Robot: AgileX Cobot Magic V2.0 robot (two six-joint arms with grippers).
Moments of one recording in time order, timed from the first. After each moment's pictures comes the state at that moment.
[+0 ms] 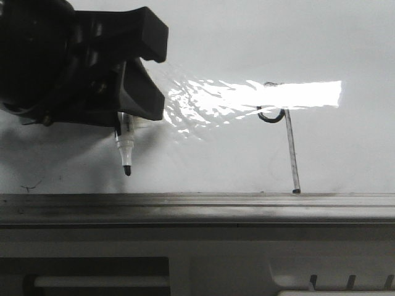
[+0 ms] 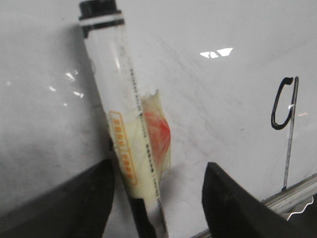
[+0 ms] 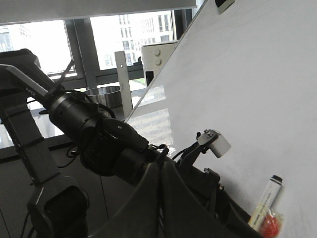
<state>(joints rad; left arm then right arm) -0.99 1.26 -0.67 -1.84 -0.27 1.31 1.10 0.53 -0.57 0.62 0.01 -0.58</state>
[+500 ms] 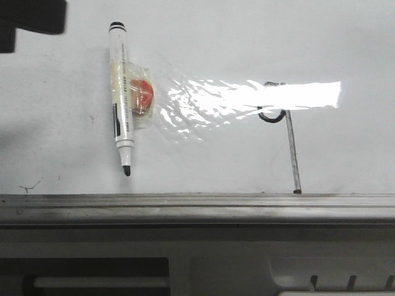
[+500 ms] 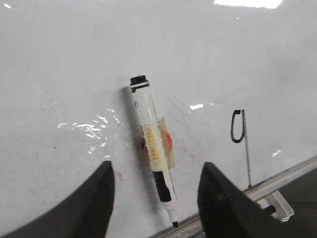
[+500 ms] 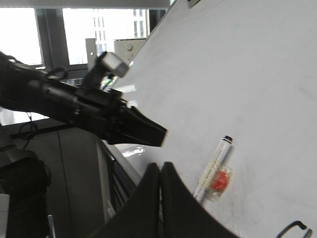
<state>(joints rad) -1.13 0.79 -0.51 -1.84 -0.42 1.42 1.00 0.27 -0.31 0.60 -0.02 -0.63</state>
